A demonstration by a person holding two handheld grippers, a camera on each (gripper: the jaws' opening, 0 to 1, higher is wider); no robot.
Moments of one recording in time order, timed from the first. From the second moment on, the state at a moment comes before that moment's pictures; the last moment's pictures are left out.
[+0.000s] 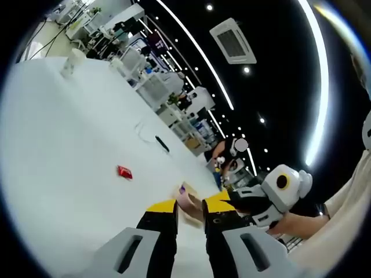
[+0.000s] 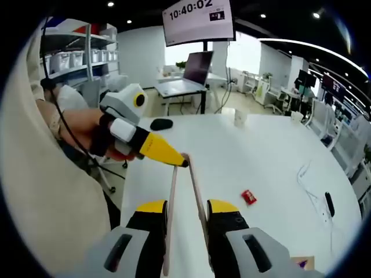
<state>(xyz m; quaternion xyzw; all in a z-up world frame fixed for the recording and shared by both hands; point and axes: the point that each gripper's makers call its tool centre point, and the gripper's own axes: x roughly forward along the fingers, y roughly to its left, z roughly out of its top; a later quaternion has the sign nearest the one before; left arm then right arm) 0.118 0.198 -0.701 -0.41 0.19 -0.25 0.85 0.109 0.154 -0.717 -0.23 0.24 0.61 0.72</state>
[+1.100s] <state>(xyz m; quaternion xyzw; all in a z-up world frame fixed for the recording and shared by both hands) 0.109 0.136 -0.633 -0.30 0.16 -0.35 0.87 0.123 0.151 -0.719 -0.27 0.22 0.57 0.74</state>
